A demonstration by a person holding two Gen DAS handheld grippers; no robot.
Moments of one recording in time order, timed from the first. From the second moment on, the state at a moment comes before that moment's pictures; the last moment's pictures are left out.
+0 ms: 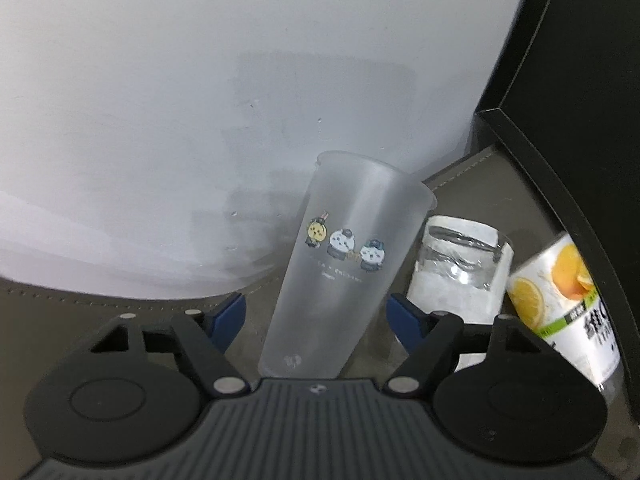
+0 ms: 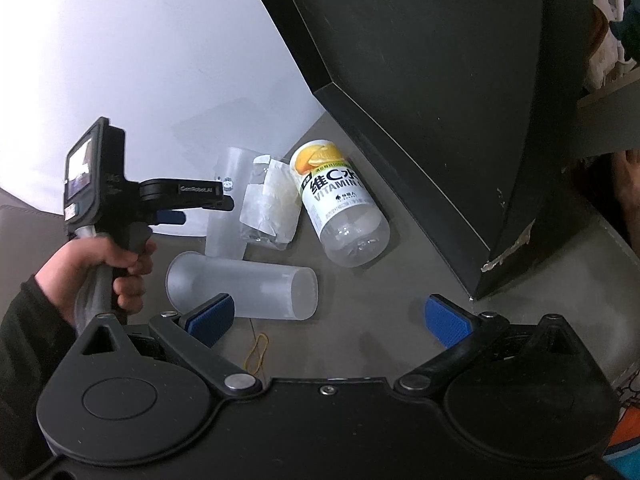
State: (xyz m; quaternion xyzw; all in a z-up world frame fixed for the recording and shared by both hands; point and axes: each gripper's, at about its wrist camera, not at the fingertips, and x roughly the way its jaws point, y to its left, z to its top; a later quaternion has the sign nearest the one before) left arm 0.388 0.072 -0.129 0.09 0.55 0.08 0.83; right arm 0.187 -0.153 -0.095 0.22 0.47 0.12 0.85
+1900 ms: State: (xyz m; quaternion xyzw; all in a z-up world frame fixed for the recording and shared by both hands) left arm 0.315 0.069 -0.047 0.04 0.51 0.04 0.86; right arm 0.176 -0.163 -0.083 0.26 0.45 0.12 0.85
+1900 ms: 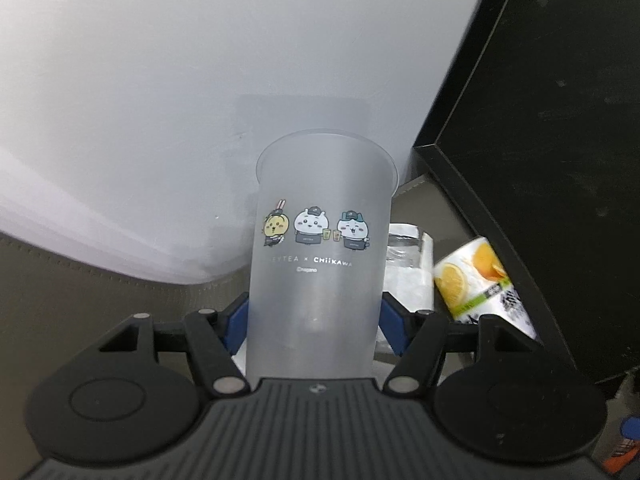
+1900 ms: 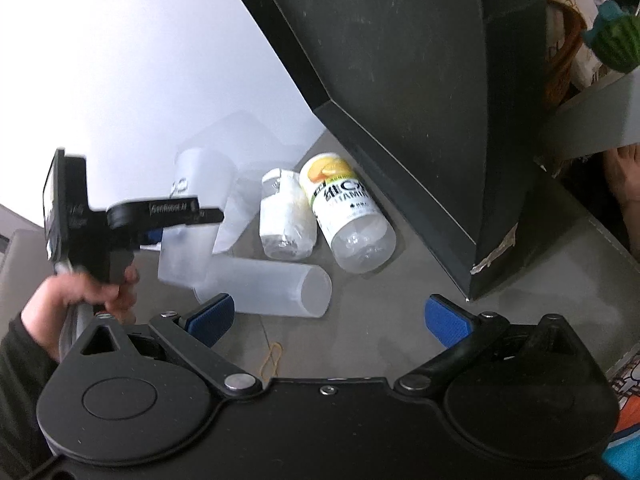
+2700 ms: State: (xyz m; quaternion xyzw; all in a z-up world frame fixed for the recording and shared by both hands) left arm 0.197 0.027 0.006 -0.03 0.45 0.00 0.89; right arm 0.167 -0.172 -0.064 0.32 0.40 0.19 0.84
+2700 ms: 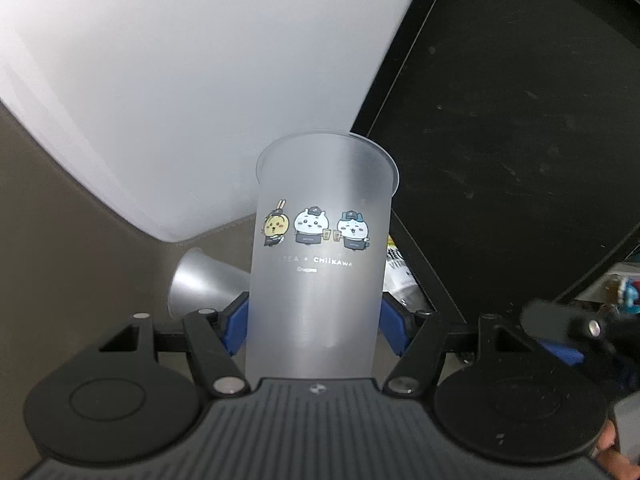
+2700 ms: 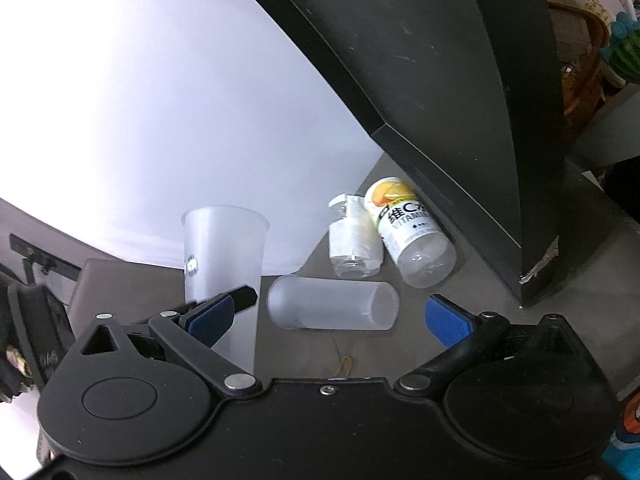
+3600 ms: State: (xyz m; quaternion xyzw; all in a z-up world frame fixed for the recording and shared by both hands) left arm 0.092 -0.007 0.011 -0.04 0.40 -0.01 0.92; right arm 0.148 -0.165 -0.045 0.33 0.42 0.32 0.78
